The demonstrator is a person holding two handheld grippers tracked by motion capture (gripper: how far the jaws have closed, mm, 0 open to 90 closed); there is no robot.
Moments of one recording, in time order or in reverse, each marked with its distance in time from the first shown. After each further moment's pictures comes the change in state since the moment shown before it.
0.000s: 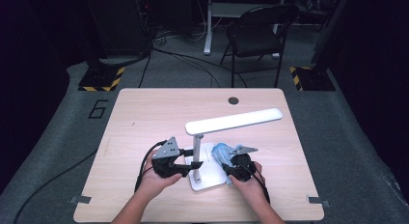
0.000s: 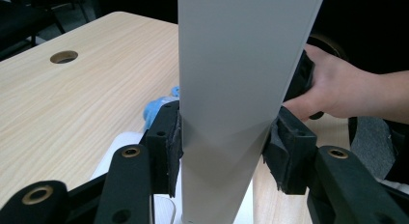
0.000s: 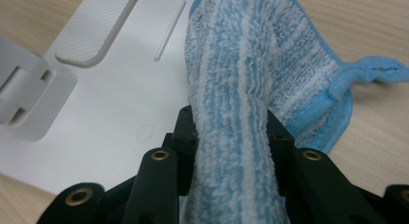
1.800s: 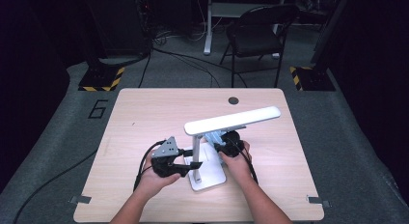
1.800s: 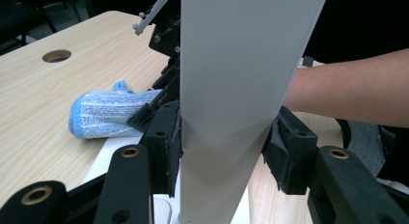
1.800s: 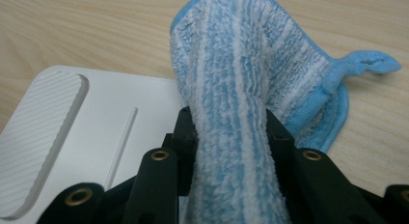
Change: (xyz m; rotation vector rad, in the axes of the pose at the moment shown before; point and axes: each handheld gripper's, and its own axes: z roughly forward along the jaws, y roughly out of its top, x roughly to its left) left arm 0.003 -0.002 -0.001 -0.007 -0.028 -0.015; right arm -0.018 0.063 0.054 -0.005 -0.017 0.065
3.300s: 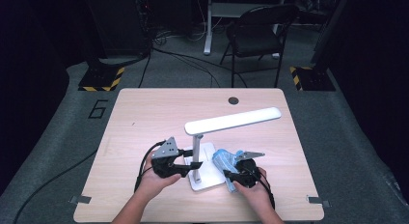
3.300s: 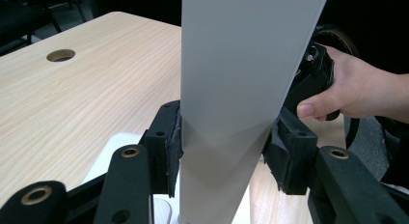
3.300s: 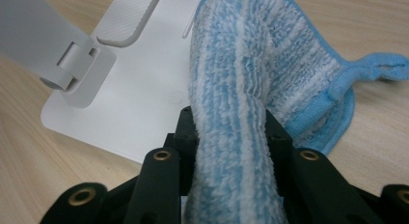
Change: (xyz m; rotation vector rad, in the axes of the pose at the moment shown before) left arm -0.001 -0.002 0.000 -0.009 0.013 -0.009; right arm 0.010 -0.079 -0.072 0.023 0.128 -0.044
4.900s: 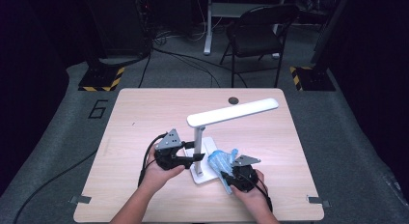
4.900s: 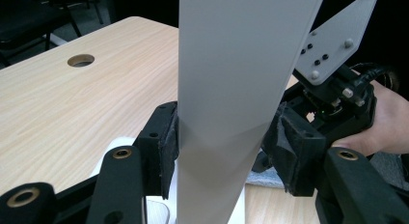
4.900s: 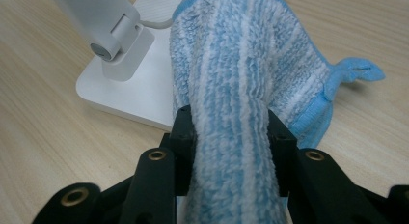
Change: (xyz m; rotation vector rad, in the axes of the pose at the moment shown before) left arm 0.009 0.018 0.008 -0.006 0.065 -0.031; right arm 0.018 -0.006 -0.001 -0.051 -0.067 -0.110
